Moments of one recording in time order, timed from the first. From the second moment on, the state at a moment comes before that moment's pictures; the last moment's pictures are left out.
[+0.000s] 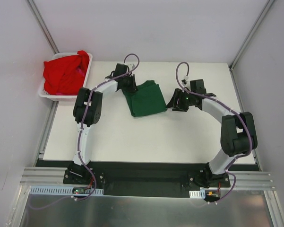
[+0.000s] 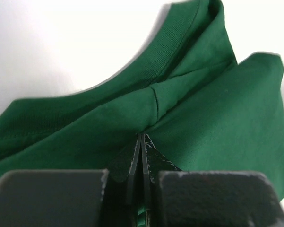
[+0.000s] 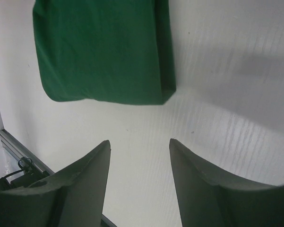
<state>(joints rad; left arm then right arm) -0.32 2.33 1.78 -0.24 0.38 -0.35 0.23 1.69 1.08 -0.30 -0.51 0.43</state>
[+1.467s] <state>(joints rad) -0.54 1.80 1.27 -0.18 0.37 -0.19 0.23 1.44 0.96 -0.36 -0.48 0.42</state>
